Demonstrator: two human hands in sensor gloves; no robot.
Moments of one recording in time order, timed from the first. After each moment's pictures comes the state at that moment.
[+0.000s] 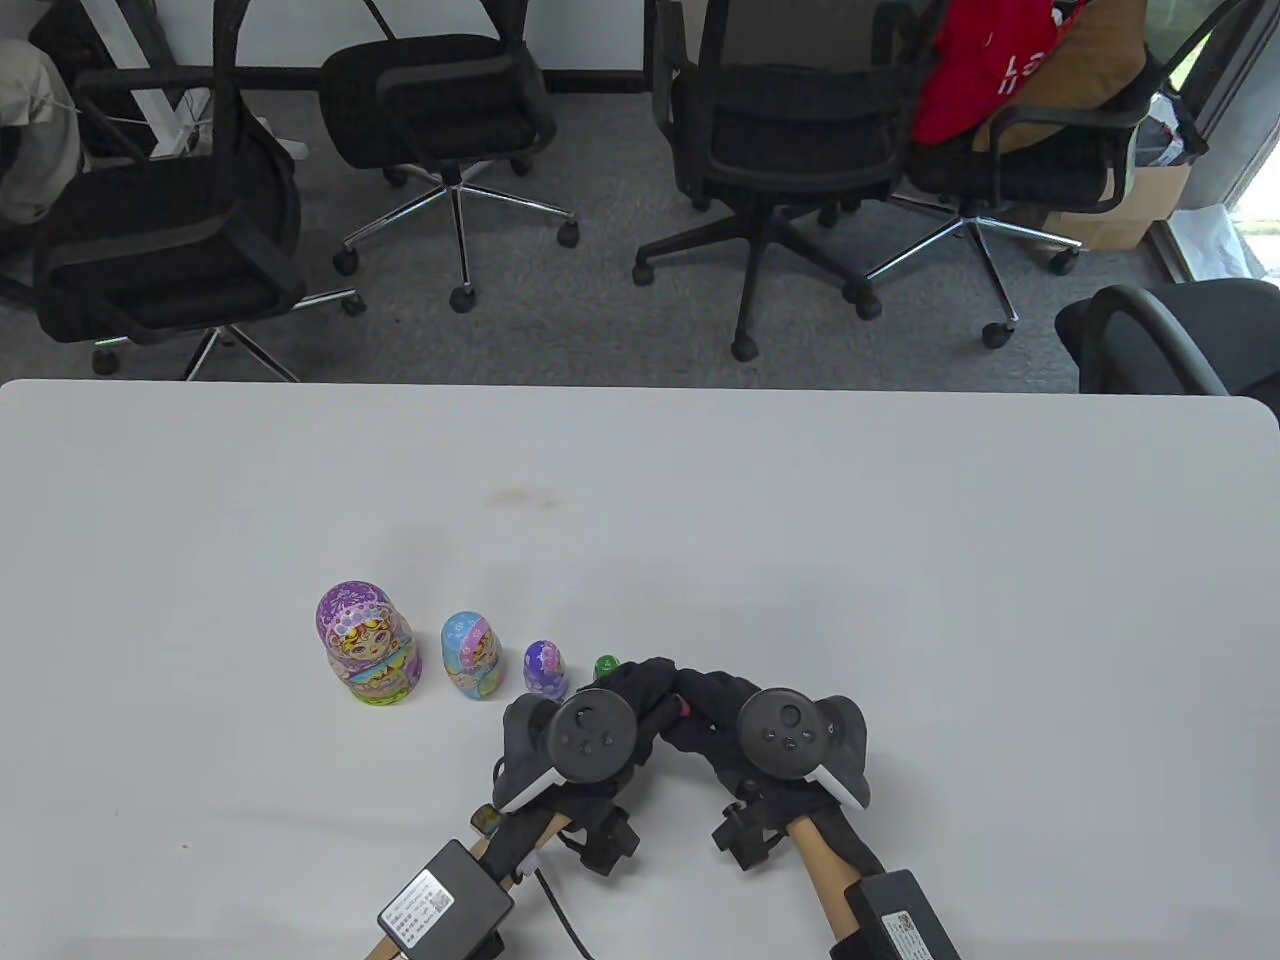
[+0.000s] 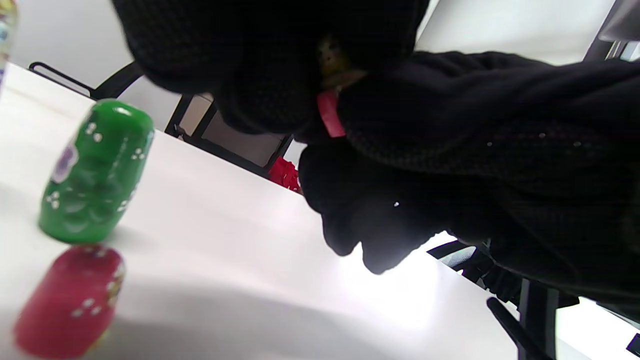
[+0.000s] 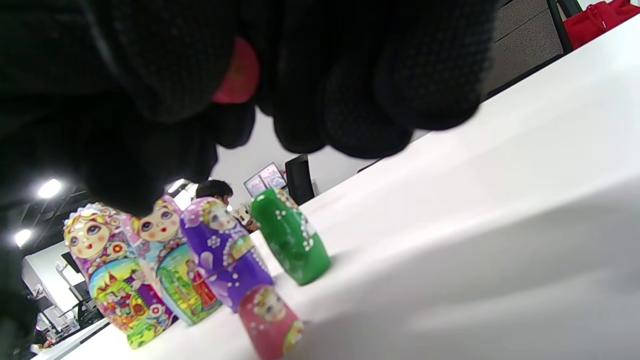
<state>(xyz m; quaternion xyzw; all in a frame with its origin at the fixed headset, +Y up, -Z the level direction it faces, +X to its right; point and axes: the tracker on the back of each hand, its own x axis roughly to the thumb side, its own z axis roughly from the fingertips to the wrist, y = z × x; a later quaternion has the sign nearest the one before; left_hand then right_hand) -0.078 -0.726 -0.262 0.04 -0.22 0.26 0.94 0.100 -0.753 -0.269 0.16 -0.06 0.94 0.31</state>
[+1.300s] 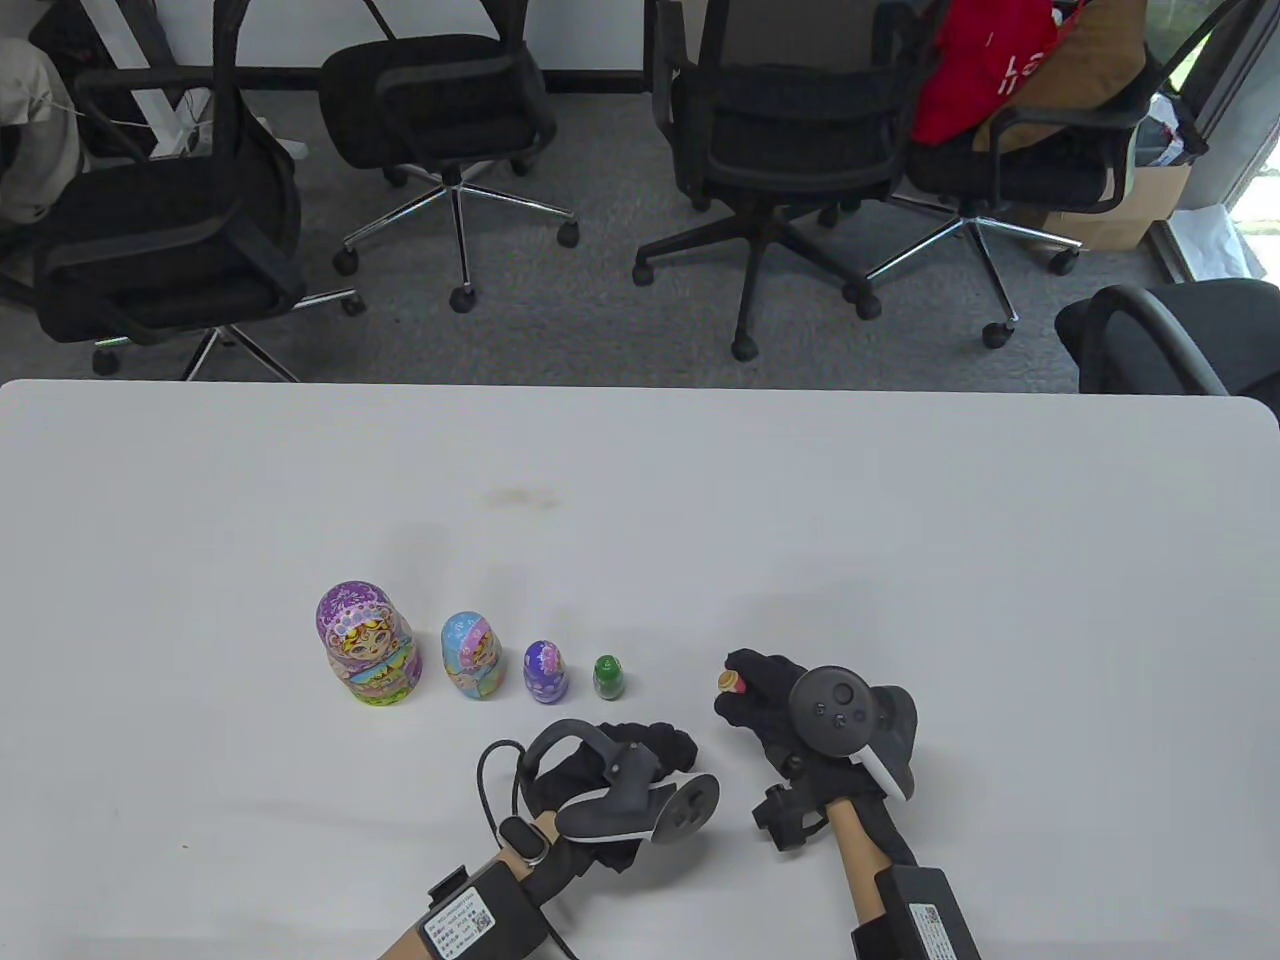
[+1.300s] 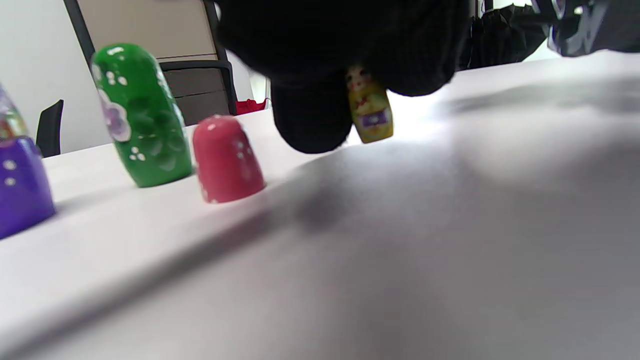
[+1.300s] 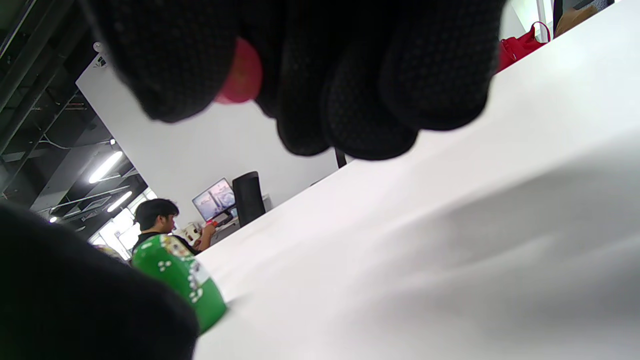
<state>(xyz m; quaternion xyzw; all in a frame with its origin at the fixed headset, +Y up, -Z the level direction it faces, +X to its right) -0.031 -0.771 -0.240 0.00 -0.33 -0.09 0.94 0.145 -0.762 -0.283 0.08 -0.06 0.95 0.30</state>
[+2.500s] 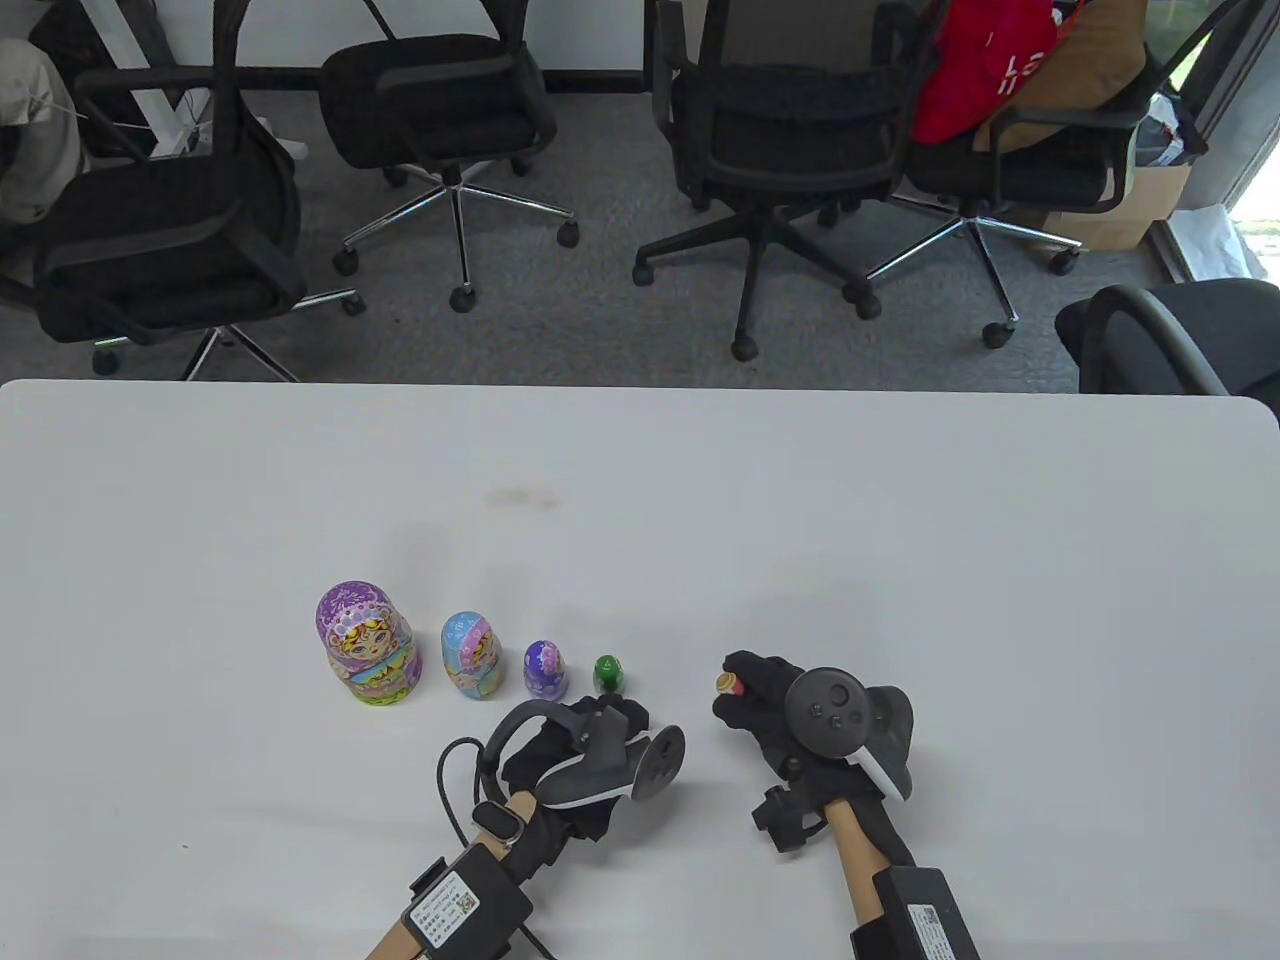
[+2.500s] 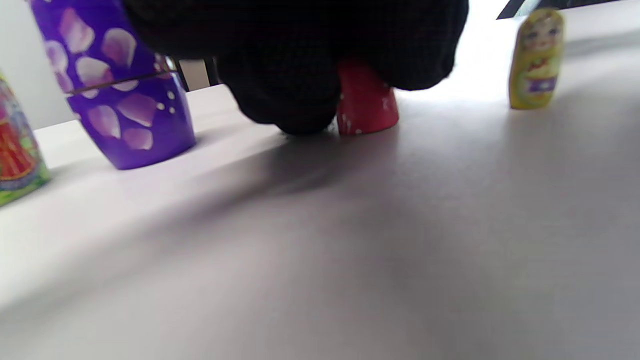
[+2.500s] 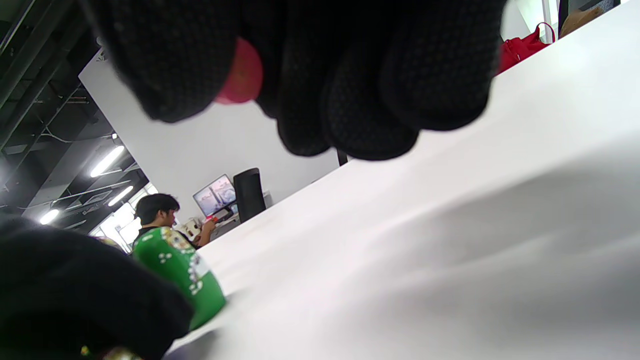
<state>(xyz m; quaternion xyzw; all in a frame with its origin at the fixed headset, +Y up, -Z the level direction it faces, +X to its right) -0.062 -0.777 -0.270 -0.07 -0.24 -0.10 0.96 0.144 -0.762 -0.282 0.08 -0.06 0.95 0.29</state>
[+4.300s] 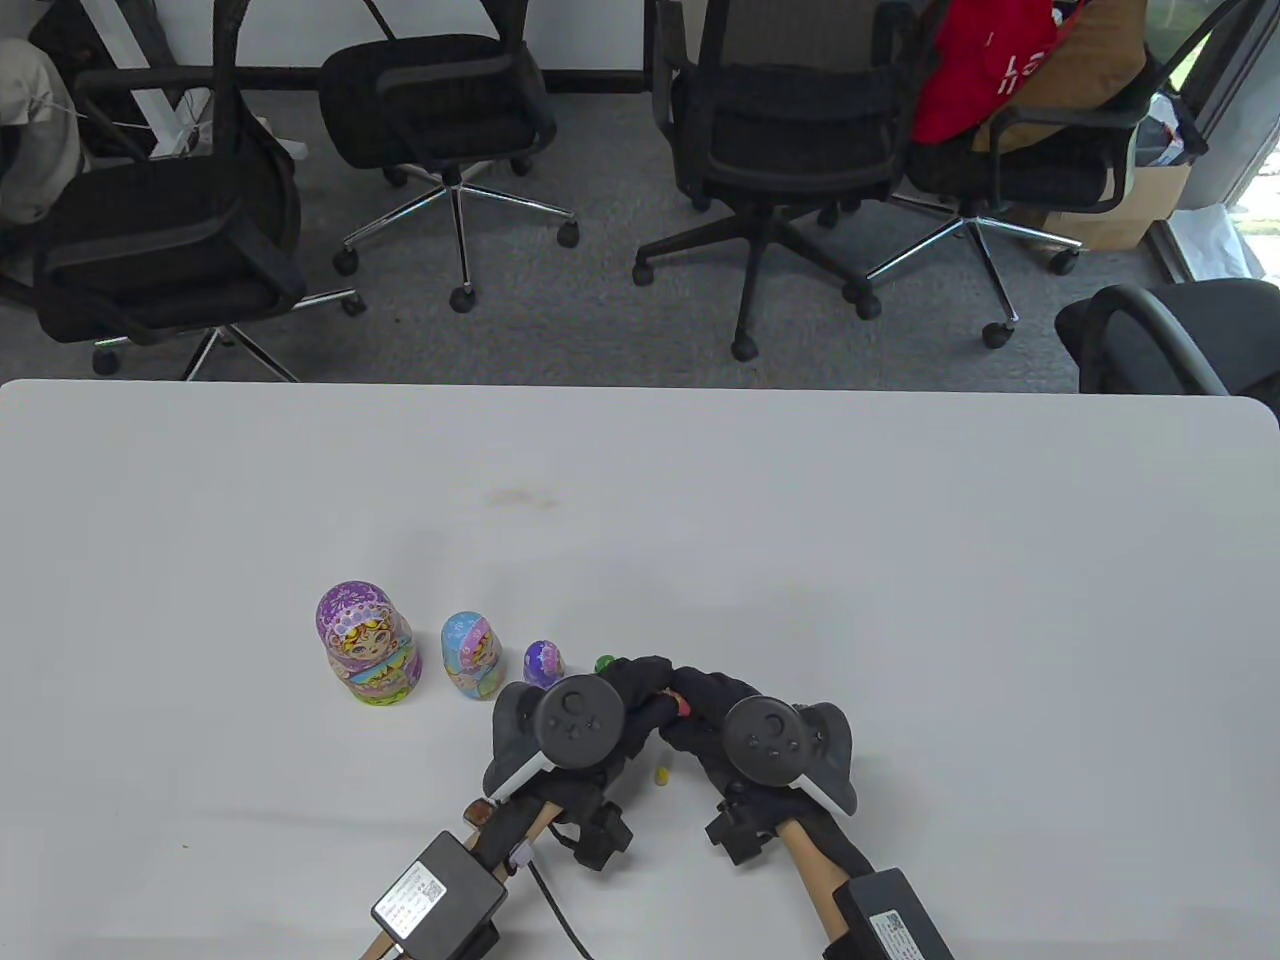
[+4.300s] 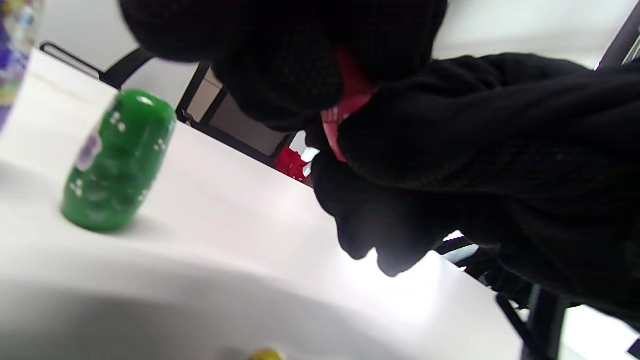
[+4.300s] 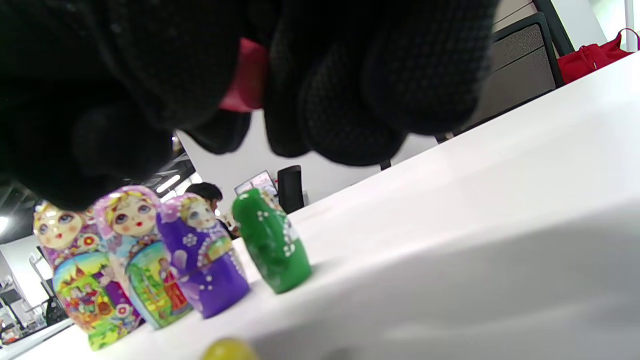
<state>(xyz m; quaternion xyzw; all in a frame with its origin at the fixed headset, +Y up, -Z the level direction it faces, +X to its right) -0.083 -0.732 -0.271 0.02 -0.21 0.25 0.94 0.094 -0.757 -0.270 0.15 -0.08 0.95 0.27</state>
